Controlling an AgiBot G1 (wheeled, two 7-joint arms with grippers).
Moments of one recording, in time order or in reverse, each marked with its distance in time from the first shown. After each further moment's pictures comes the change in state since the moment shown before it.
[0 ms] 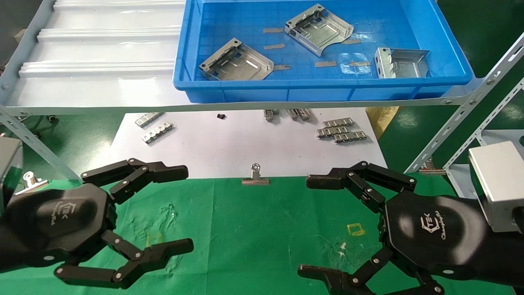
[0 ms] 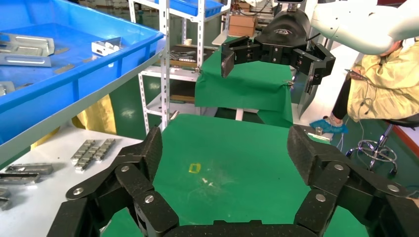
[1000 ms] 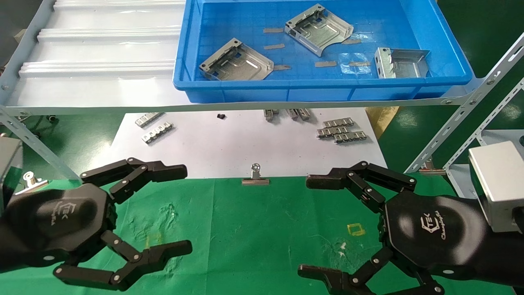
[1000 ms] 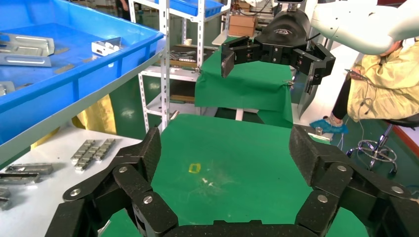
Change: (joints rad) left arm 0.000 0.000 0.000 0.000 0.000 0.000 0.000; right arm 0.000 0.000 0.000 0.000 0.000 0.000 0.000
